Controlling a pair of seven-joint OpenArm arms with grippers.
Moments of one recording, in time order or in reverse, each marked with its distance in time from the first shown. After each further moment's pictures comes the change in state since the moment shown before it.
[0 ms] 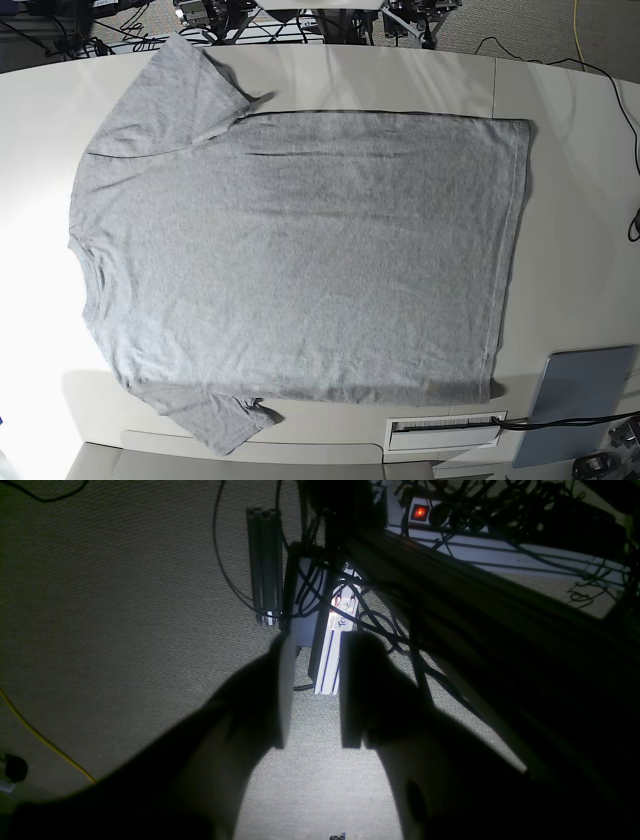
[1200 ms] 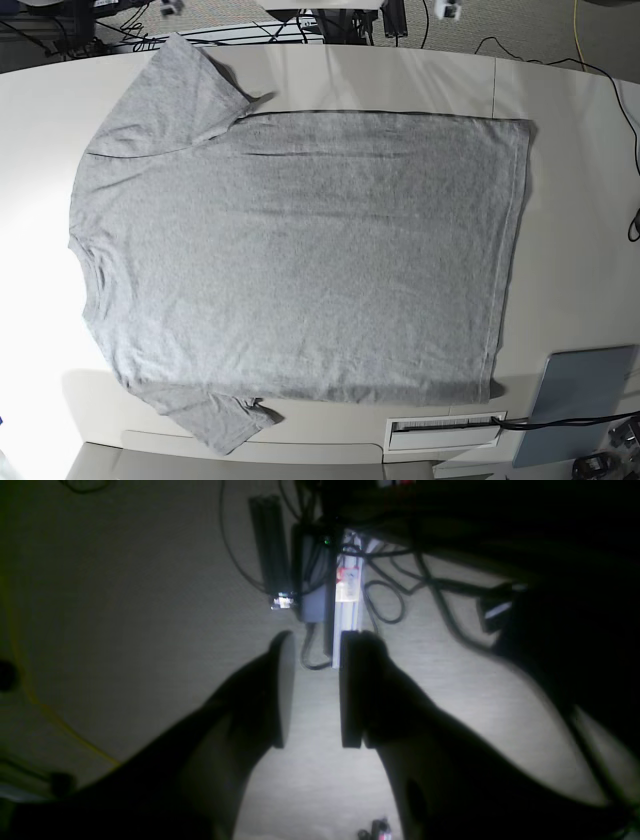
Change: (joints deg) left arm 32.3 -3.7 0.2 53.0 -0.8 -8.4 17.3; right arm -26.0 12.6 -0.2 32.6 18.3 20.2 -14.8
